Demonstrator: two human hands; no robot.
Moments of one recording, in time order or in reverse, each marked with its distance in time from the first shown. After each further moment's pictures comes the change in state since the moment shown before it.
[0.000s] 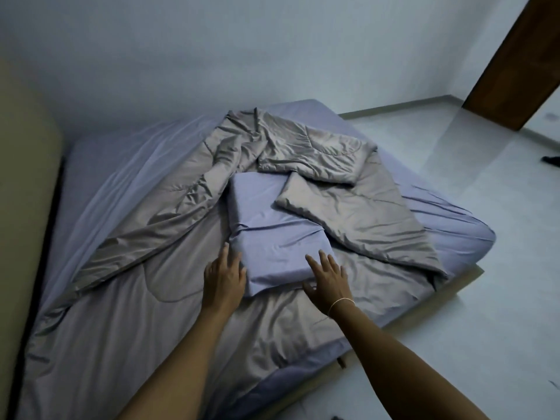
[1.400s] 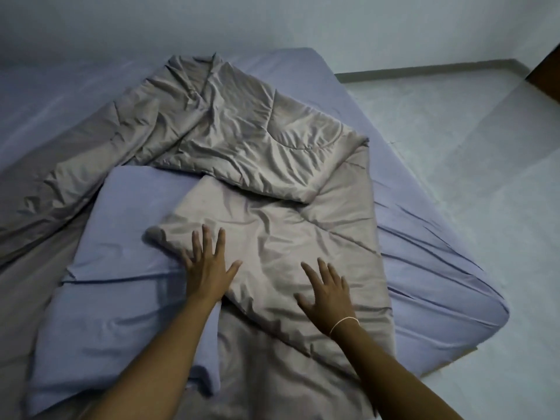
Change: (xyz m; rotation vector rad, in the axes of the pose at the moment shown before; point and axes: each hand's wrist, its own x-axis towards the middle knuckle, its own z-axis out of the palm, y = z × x) left_hand 0.353 0.291 0.303 0.071 -0.245 -0.288; right_hand 0.329 0.415 -0.036 0.008 -0.222 -0.064
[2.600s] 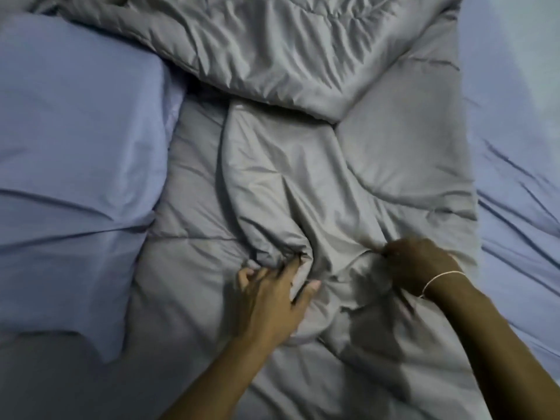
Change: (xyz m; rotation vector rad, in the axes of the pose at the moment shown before) left_hand -0.051 0.205 0.201 -0.054 -0.073 -0.003; right_hand 0.145 0.244 0.029 -0.156 -0.419 0.019
